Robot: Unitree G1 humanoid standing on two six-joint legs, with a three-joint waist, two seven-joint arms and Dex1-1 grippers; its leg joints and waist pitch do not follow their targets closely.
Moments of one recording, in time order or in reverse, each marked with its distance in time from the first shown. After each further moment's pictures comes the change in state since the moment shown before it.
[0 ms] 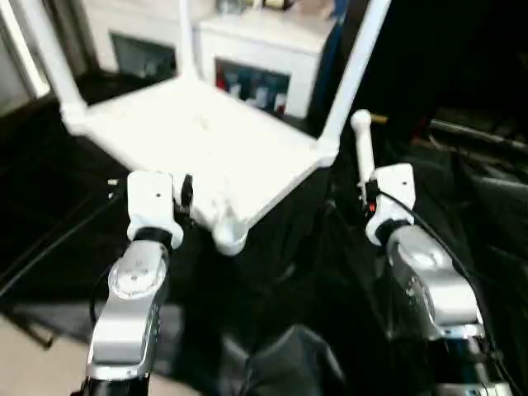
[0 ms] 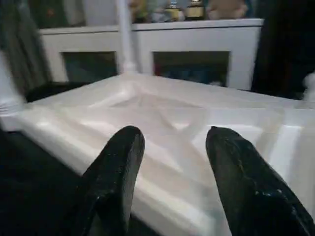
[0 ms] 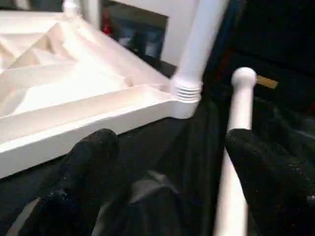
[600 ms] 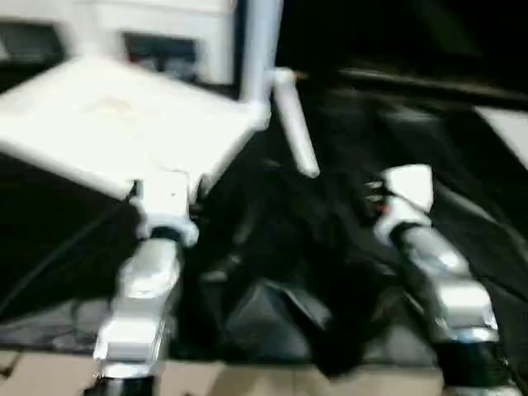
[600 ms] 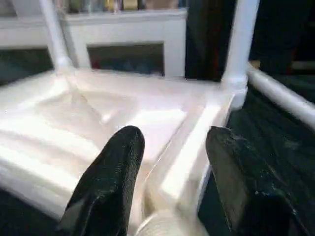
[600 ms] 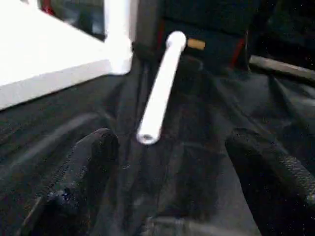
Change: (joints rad) left arm -0.010 -0.026 0.040 -0.002 -0.008 -0.010 0.035; right arm 0.002 -0.014 0.051 -0.033 -0.026 -0.010 0.011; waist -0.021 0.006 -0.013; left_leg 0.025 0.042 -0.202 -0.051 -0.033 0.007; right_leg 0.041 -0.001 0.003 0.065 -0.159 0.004
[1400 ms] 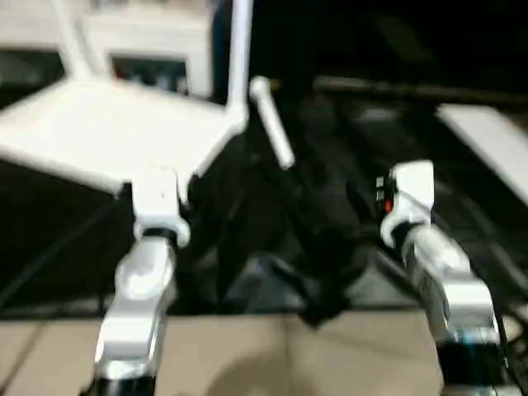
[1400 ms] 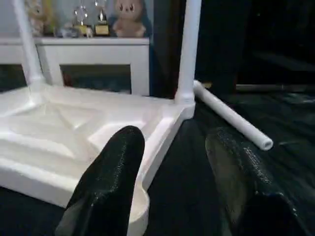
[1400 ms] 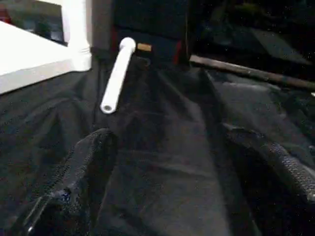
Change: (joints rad) left arm 0.004 -0.025 -0.012 0.011 -0.002 -0.019 0.006; right arm 0.019 -0.008 -0.071 -0.013 0.009 0.012 -0.002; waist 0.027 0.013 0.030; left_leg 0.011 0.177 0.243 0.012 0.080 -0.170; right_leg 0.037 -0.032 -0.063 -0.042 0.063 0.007
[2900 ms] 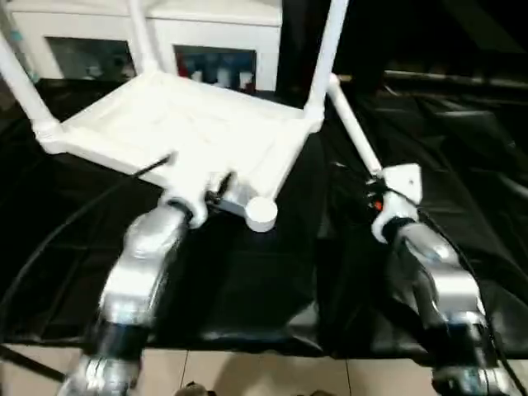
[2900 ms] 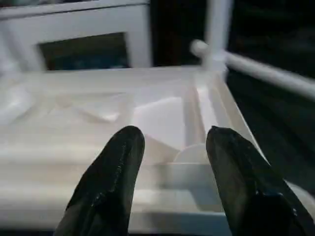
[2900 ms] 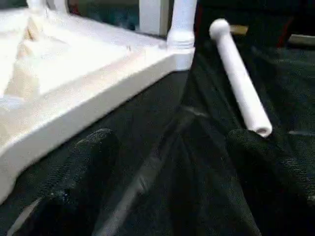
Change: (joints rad) left arm -0.163 0.089 0.009 0.231 -0.091 -0.028 -0.224; right arm -0.058 0.041 -0.032 0.133 0.026 -0.051 0.071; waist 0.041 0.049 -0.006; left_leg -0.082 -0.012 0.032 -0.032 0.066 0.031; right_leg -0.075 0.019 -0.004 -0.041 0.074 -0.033
